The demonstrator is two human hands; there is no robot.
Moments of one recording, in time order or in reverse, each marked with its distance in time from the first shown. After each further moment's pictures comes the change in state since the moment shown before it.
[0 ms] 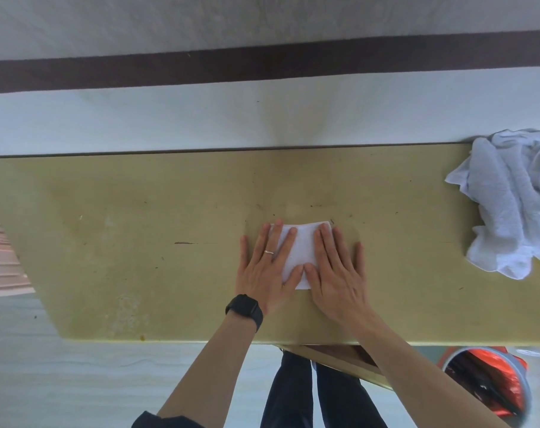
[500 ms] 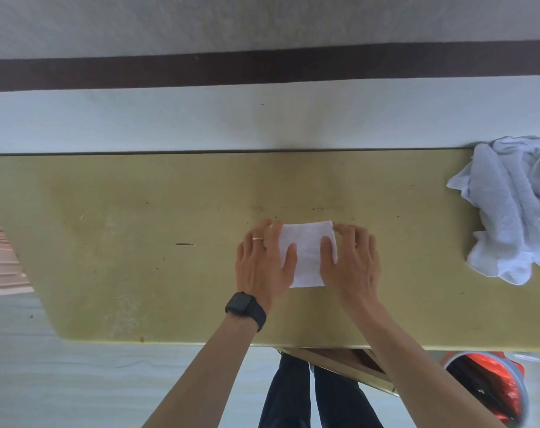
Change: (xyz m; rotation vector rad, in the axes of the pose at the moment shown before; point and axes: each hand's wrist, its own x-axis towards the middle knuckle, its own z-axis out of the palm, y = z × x) left_hand 0.013 0.014 -0.035 -0.192 0.320 -0.169; right_hand 0.027 -0.013 -0.041 0.241 0.298 0.246
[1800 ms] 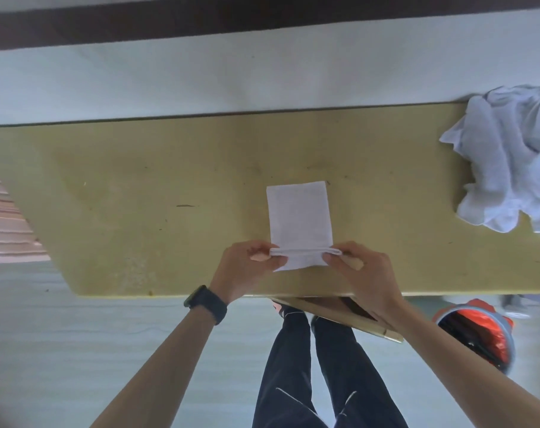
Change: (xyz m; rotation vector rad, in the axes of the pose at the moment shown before) left_hand -0.061 -0.021 -0.059 -0.727 -0.542 -0.371; right_hand -0.075 0.038 -0.056 0.499 -0.390 0.105
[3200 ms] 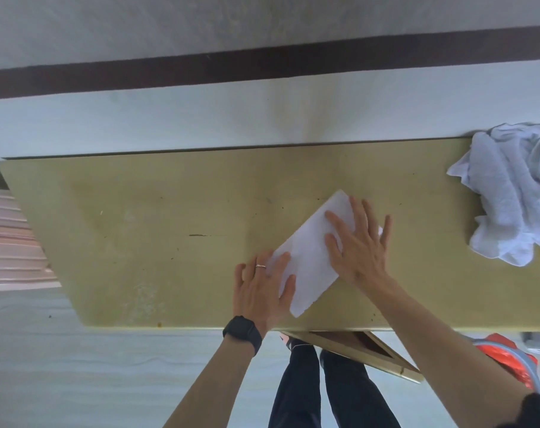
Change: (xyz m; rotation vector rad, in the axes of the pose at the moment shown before) left_hand 0.026 -0.035 0.031 0.993 0.358 0.296; right_hand 0.096 -0.002 0.025 -0.857 0.116 -0.099
